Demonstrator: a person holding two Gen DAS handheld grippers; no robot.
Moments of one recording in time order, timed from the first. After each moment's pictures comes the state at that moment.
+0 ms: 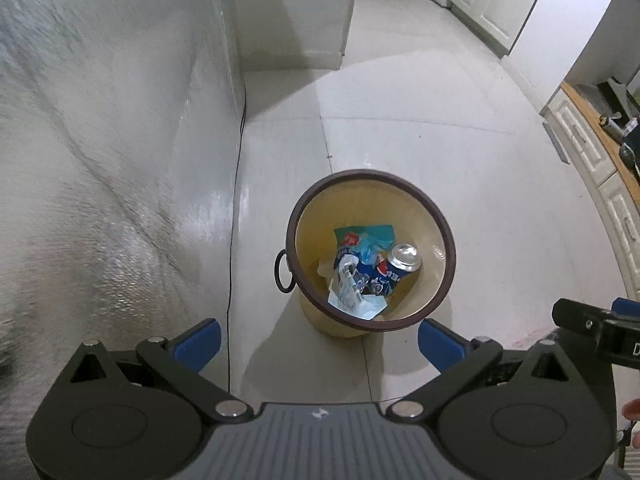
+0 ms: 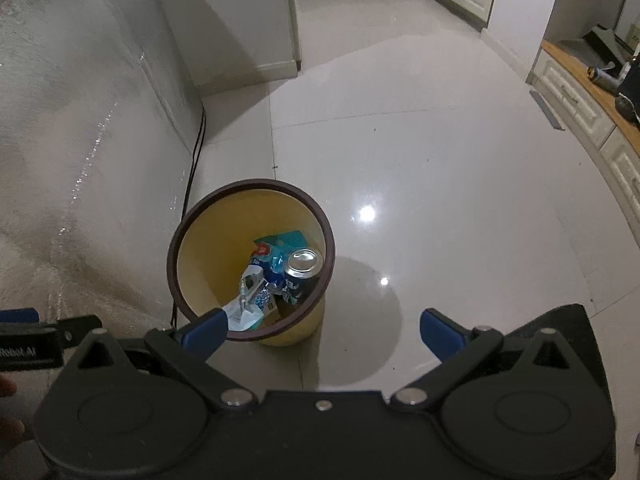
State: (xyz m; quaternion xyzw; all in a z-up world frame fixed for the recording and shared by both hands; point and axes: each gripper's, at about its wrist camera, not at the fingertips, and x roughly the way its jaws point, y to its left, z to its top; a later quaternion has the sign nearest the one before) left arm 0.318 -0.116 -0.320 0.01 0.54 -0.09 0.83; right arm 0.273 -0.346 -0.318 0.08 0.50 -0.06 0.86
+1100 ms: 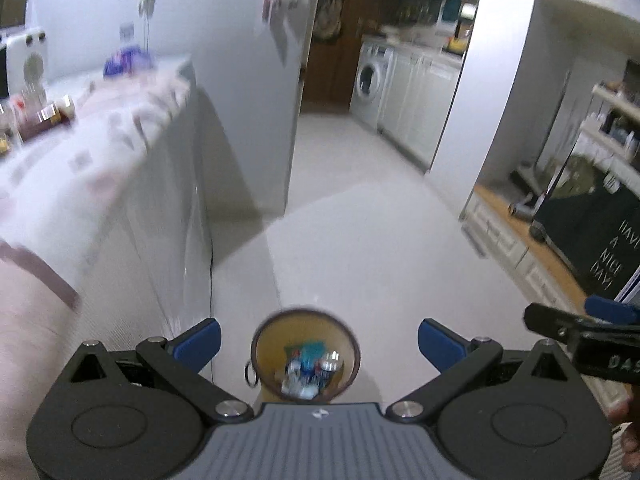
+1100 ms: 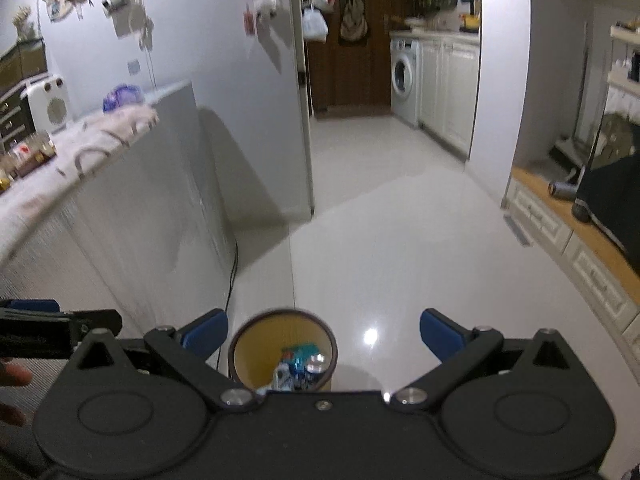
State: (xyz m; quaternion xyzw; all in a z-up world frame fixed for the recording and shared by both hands) left arm 0.176 -0.103 -0.085 -0.01 0.35 -0.17 0.92; right arm 0.119 -0.328 -0.103 0.06 0.31 -0.06 0.95
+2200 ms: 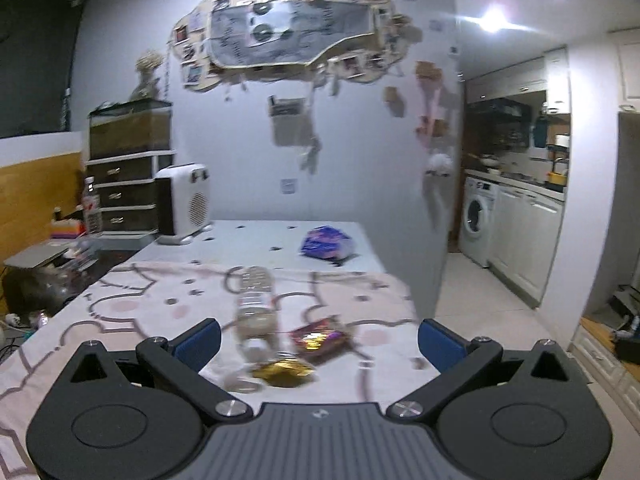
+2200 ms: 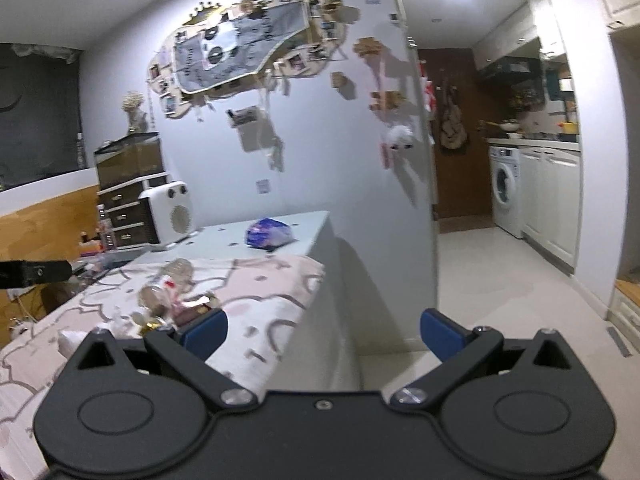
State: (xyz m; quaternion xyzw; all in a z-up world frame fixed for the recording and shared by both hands) left arm 0.210 0.174 0.089 0.00 0.18 -0.01 0.98; right arm 0.187 -0.162 0.041 0.08 0.15 0.08 0.98
